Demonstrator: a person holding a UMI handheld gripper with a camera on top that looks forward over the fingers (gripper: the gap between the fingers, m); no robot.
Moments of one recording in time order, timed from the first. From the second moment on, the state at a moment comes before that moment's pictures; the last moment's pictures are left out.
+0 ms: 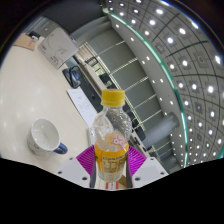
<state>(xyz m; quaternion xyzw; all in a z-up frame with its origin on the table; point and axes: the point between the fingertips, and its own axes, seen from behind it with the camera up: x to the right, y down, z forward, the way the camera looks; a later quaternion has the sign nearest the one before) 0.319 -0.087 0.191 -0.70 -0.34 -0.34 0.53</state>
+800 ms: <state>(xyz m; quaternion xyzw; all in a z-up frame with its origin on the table) 0.345 -0.087 0.067 -0.82 -0.07 0.03 0.57</state>
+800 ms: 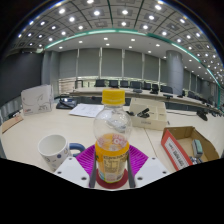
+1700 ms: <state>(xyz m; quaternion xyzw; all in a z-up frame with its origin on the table) 0.170 -0.352 0.240 -0.89 0.01 -0.04 0.45</state>
